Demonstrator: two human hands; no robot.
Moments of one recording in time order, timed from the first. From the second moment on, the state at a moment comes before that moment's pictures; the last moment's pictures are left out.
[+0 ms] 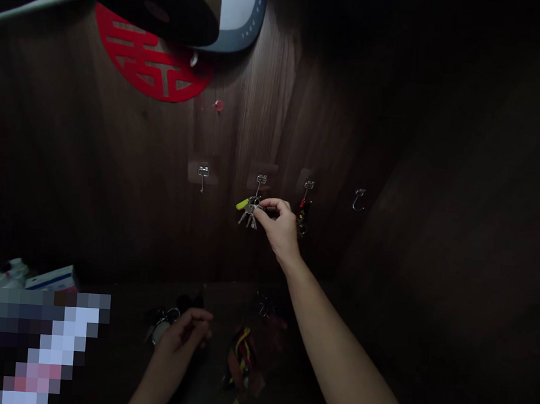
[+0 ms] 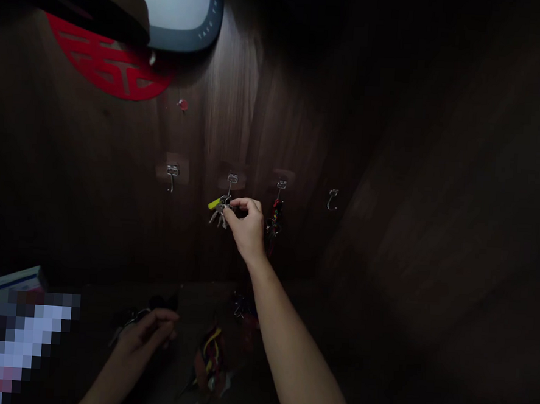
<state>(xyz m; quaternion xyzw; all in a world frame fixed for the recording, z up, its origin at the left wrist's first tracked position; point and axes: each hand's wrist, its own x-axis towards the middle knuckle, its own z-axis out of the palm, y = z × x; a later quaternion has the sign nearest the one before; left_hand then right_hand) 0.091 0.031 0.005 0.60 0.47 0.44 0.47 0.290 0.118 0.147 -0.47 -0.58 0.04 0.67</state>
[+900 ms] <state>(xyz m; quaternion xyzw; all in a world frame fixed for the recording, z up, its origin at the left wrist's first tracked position) 0.048 0.054 0.009 0.52 0.54 0.55 0.37 0.284 0.103 0.090 -0.50 -0.58 0.01 0.65</state>
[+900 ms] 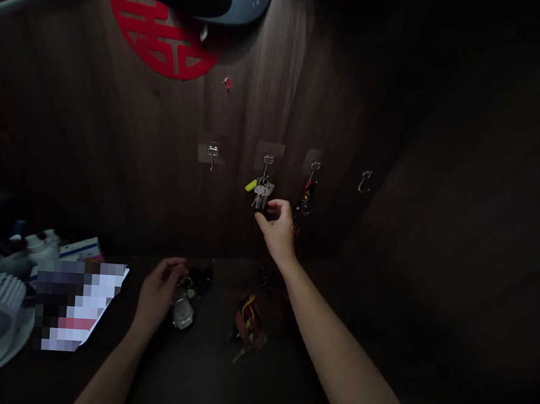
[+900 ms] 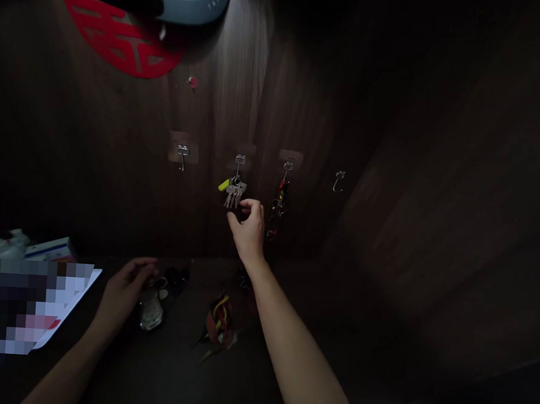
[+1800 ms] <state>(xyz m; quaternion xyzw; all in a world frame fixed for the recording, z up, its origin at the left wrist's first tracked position) 0.061 0.044 -0.007 0.70 0.54 0.41 0.23 0.329 0.024 -0.017 -0.54 -0.71 0.11 0.44</state>
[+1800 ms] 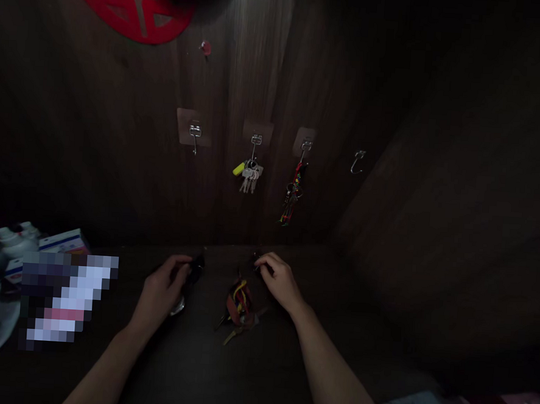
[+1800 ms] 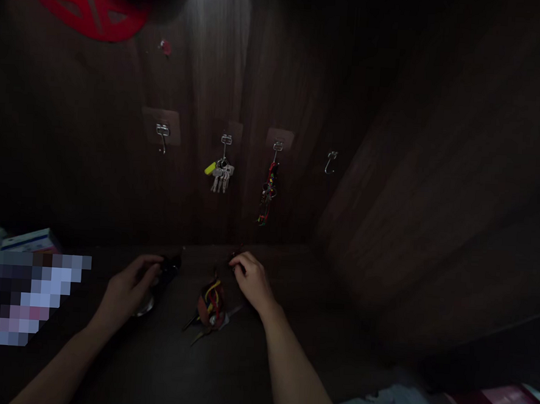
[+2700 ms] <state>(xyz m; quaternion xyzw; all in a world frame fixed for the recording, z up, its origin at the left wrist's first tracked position) 0.100 0.021 -0.023 0.90 0.33 0.23 0.15 0.367 0.034 -0.035 -0.69 -0.65 0.03 0.32</state>
